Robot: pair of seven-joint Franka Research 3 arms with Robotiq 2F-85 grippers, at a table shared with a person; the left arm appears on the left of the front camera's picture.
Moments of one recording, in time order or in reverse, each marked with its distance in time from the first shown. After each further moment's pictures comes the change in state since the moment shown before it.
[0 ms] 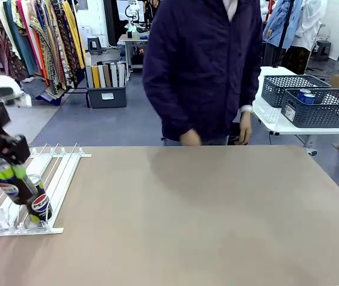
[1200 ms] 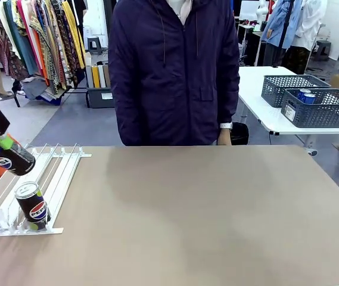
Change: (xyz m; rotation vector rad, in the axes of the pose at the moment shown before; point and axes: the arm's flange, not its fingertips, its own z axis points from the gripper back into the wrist) left arm -0.029 0.010 0.052 -0.112 -0.214 0.019; right arm 0.000 0.000 0.000 0.000 0.000 0.000
